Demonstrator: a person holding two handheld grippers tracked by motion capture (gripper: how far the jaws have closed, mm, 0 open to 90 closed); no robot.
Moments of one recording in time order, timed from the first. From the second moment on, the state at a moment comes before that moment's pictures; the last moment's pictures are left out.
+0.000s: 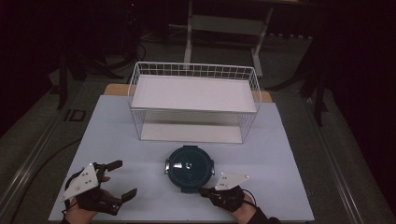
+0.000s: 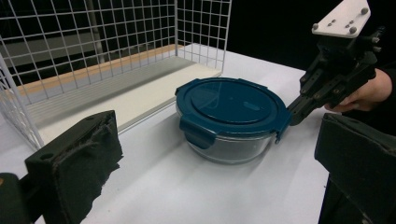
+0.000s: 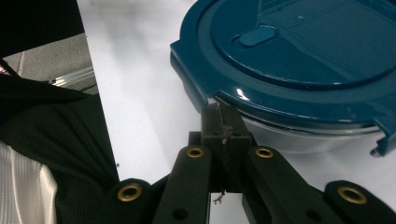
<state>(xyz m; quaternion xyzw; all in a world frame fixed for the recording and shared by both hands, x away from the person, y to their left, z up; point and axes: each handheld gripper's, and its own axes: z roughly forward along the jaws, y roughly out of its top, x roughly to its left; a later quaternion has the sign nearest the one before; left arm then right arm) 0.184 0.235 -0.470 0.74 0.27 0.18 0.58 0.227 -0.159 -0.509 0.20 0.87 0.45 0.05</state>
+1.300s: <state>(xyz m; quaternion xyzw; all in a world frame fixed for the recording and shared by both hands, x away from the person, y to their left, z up) 0.190 0.220 -0.457 0.75 0.26 0.15 0.59 0.234 -0.206 -0.464 0.24 0.79 0.55 0.12</state>
